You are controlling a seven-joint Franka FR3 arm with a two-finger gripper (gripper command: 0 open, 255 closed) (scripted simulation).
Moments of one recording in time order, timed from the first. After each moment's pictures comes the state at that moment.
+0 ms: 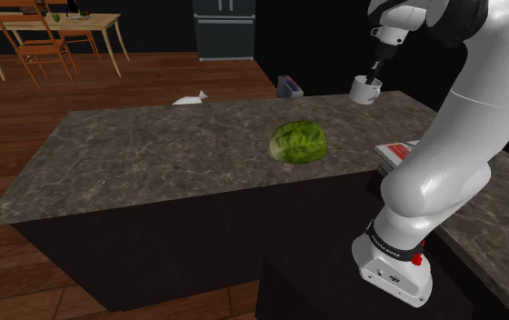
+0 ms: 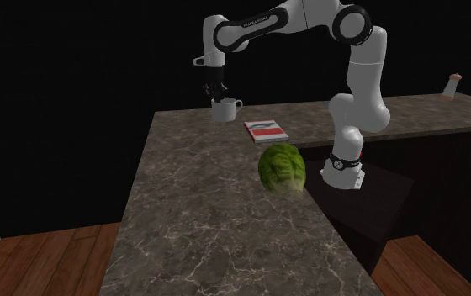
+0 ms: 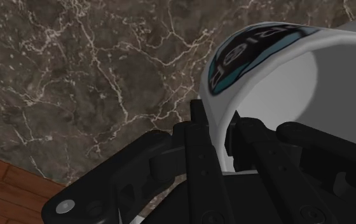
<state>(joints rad) -0.42 0.08 -0.60 -1.84 0.16 1.90 -1.20</state>
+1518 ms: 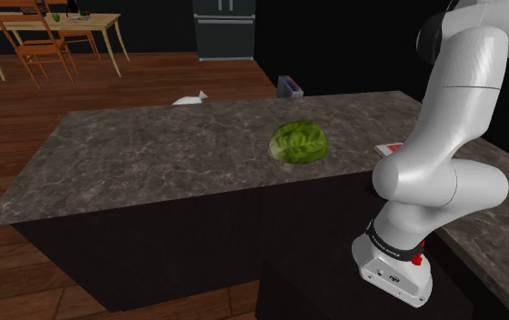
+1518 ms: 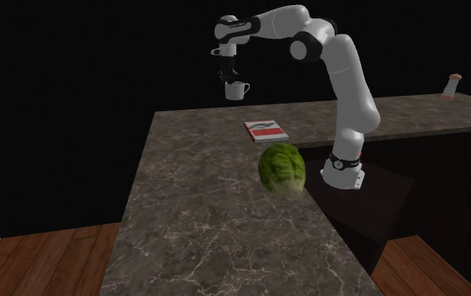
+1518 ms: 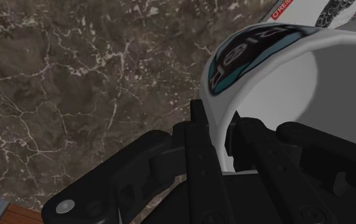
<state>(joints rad) -0.90 0.47 -0.74 -1.39 0.39 1.67 -1.77</state>
